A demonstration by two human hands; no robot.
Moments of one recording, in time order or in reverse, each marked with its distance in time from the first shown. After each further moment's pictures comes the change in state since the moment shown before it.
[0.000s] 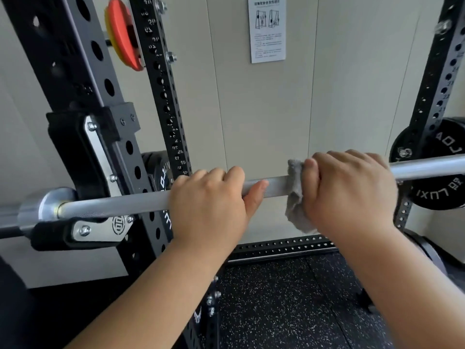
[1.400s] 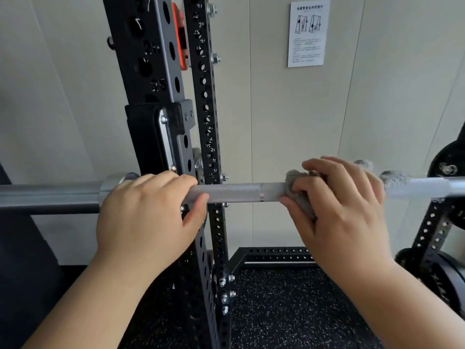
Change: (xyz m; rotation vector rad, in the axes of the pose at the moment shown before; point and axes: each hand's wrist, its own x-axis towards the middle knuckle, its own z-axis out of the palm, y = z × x) left_hand -0.053 -0.122 -0.070 0.152 -0.148 -0.142; right_hand -0.025 -0.076 -0.010 0.288 -0.003 -0.227
